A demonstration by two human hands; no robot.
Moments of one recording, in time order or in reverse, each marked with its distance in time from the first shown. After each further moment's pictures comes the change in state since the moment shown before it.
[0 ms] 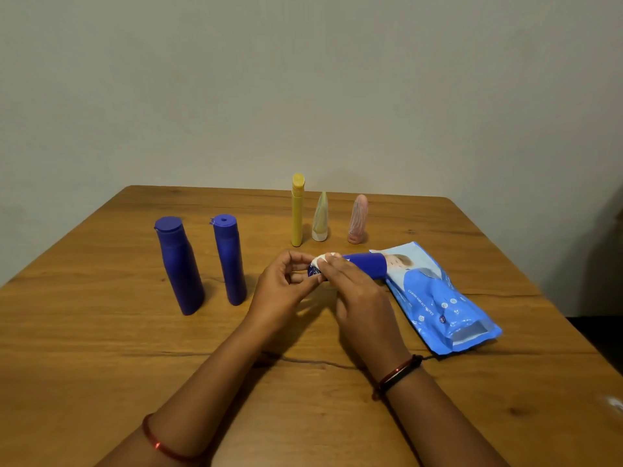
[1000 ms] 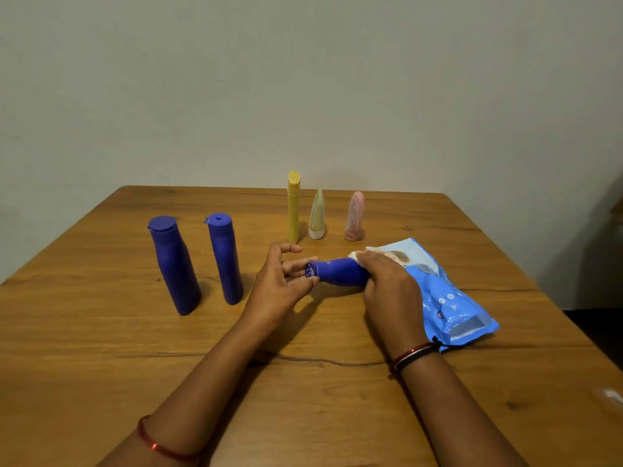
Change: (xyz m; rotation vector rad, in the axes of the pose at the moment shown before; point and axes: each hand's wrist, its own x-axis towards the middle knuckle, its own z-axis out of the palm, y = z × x) left_hand 0.000 0.003 -0.003 0.067 -0.043 -0.036; right_hand 0.006 0.036 -0.012 -0.086 0.132 0.273
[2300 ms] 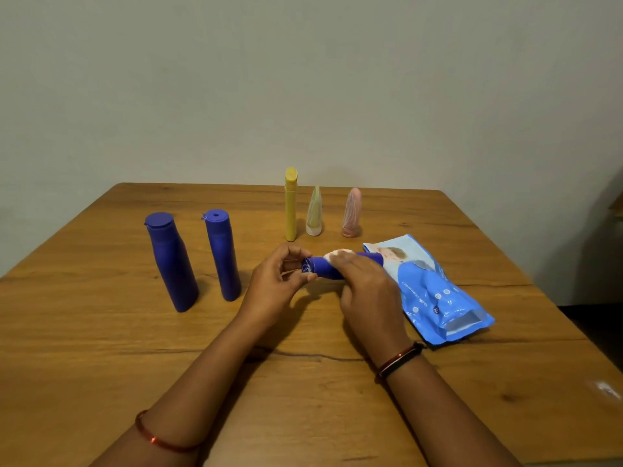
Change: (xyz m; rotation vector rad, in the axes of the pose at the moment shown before) left_hand 0.001 -0.005 0.000 0.082 0.030 0.107; right_hand -0.015 -0.024 0.003 -0.025 0.001 -0.186
